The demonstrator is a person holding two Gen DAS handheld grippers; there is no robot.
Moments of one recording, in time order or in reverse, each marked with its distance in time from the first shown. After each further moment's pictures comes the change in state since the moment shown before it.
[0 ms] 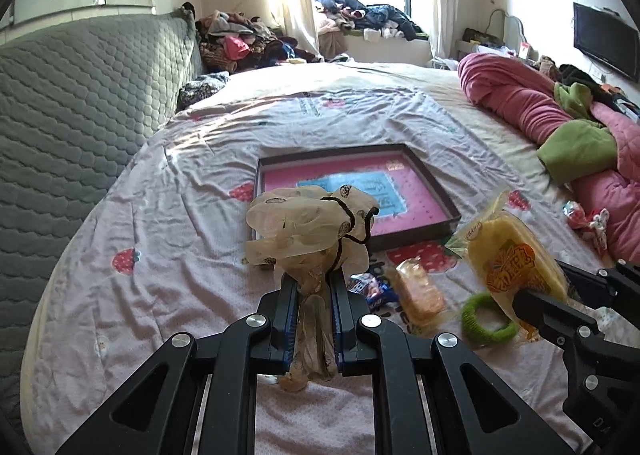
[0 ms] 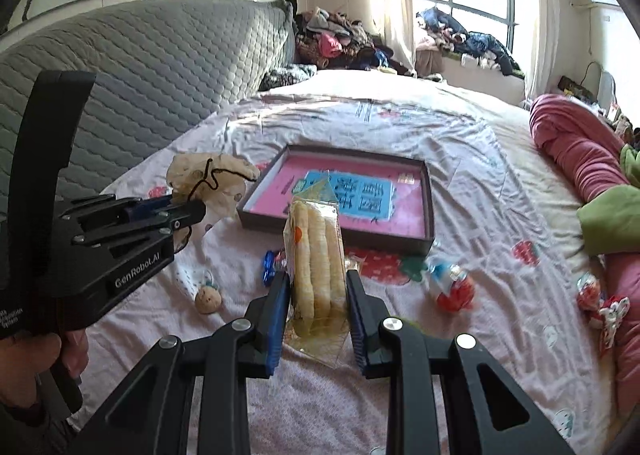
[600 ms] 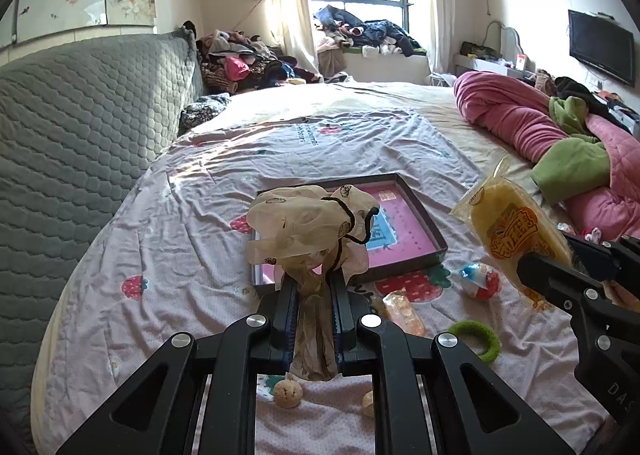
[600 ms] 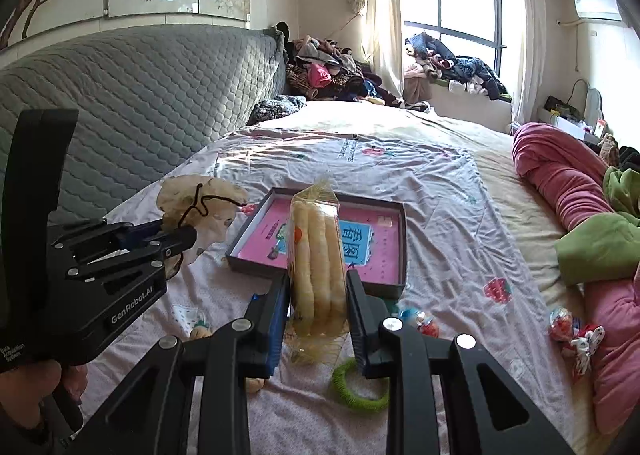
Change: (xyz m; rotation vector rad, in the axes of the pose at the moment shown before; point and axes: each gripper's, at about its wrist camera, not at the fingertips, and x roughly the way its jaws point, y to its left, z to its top) left arm -0.029 -0.011 0.030 0.005 -0.053 0.005; right arm -0.029 -0.017 0.036 0.001 -0.091 -0.040
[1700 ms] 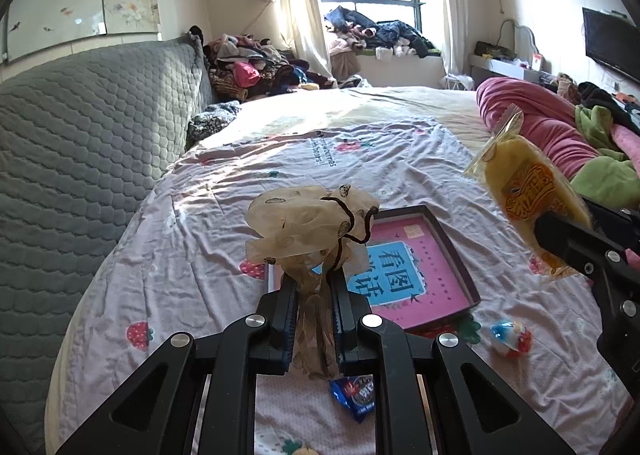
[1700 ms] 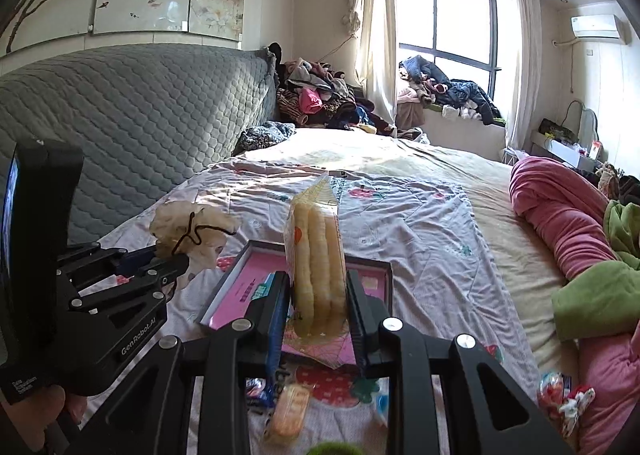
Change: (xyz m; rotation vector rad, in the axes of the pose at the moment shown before) left arm 0.069 0.007 0.077 0.009 0.001 0.065; right arm 0.055 -0.021 0.077 -0.023 -0.078 -0.038
